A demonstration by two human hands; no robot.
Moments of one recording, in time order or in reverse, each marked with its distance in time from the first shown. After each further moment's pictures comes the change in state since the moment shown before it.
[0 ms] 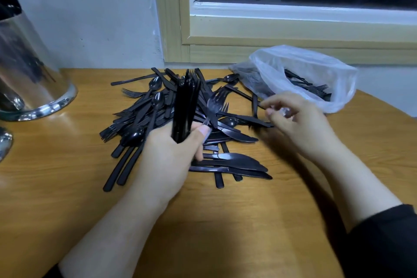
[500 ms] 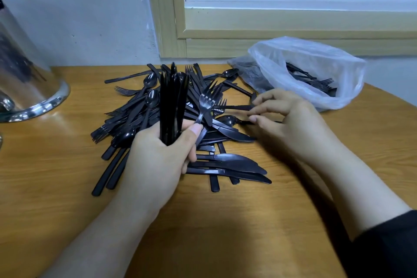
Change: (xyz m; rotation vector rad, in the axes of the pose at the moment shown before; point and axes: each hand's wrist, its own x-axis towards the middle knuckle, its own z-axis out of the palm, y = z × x) left_hand 0.000 -0.002 0.002 0.029 0.044 0.035; right_hand 0.003 0.001 0.006 -0.060 -0.078 -0.121
